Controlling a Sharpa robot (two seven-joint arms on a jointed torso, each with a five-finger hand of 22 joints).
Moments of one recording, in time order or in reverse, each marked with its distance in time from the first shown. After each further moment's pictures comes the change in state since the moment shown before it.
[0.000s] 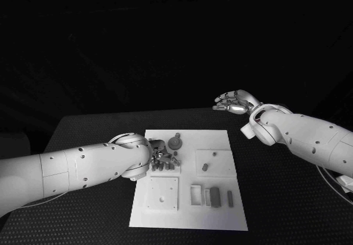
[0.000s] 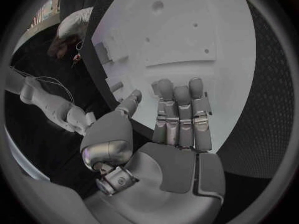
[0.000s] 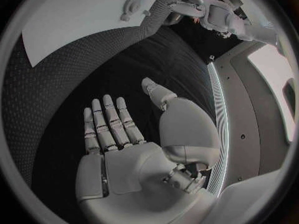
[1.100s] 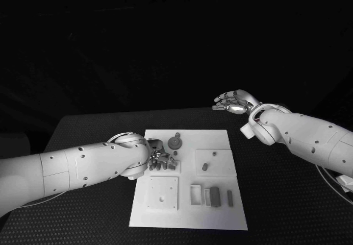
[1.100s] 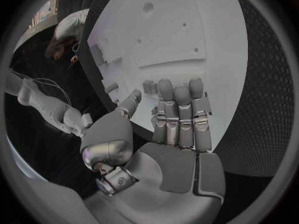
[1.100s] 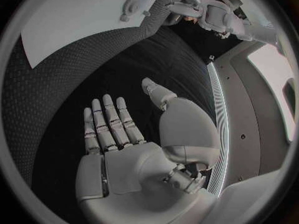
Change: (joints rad) left arm -0.003 0.004 -0.002 -0.026 -0.012 0.019 -0.007; left_hand 0.000 0.008 -0.008 -0.008 0.000 0.000 0.000 -0.004 -0.002 0.000 0.000 0.000 0.001 0.000 0.000 0.006 -0.007 -0.002 0.000 0.000 0.000 0.000; right arm 0.000 0.002 0.000 0.000 -0.001 0.003 -0.002; right_hand 0.000 0.000 0.000 0.006 0.000 0.000 0.000 0.000 -0.001 0.004 0.004 0.000 -0.003 0.000 0.000 0.000 0.000 0.000 0.000 0.000 0.000 0.003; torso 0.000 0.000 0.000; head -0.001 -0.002
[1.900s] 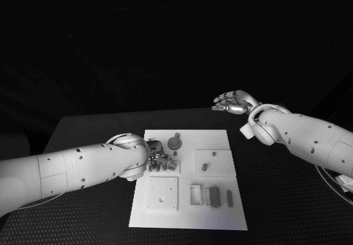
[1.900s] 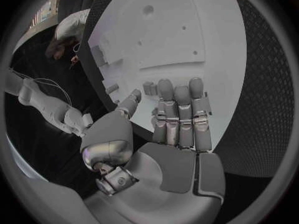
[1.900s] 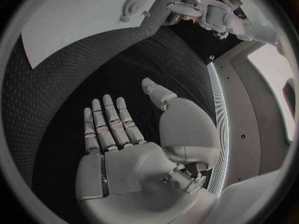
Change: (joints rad) left arm -0.002 -0.011 0.000 0.015 0.001 -0.001 0.002; left_hand 0.004 0.004 -0.006 -0.006 0.000 -0.004 0.004 -0.005 -0.002 0.000 0.000 0.004 0.001 0.000 0.000 0.006 -0.005 -0.004 0.000 0.000 0.000 0.001; right arm -0.001 0.000 0.000 -0.001 0.000 0.002 0.000; right_hand 0.000 0.000 0.000 0.000 0.000 0.000 0.000 0.000 -0.001 0.000 0.000 -0.004 -0.003 0.000 0.000 0.000 0.000 0.000 -0.004 -0.004 0.000 0.002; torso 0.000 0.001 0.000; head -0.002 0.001
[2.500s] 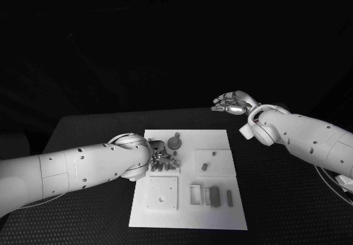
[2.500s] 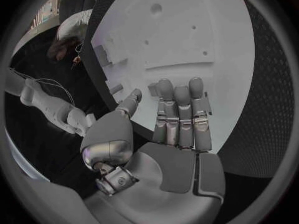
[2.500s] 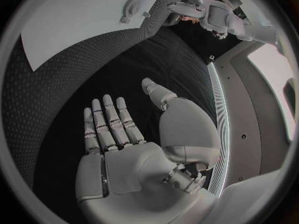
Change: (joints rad) left arm 0.000 0.008 0.004 0.010 0.000 -0.004 0.006; left_hand 0.008 0.000 0.003 -0.009 0.000 0.000 0.000 0.000 0.000 0.000 0.000 0.004 0.001 0.000 0.000 0.007 -0.005 -0.001 0.004 -0.004 0.000 0.000; right arm -0.004 0.004 0.000 -0.004 -0.001 0.003 -0.002; right_hand 0.000 0.000 0.000 0.000 0.000 0.000 0.000 0.004 -0.001 0.000 0.000 0.000 -0.001 0.000 0.000 0.000 0.000 0.000 0.000 0.000 -0.004 0.002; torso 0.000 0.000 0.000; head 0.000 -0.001
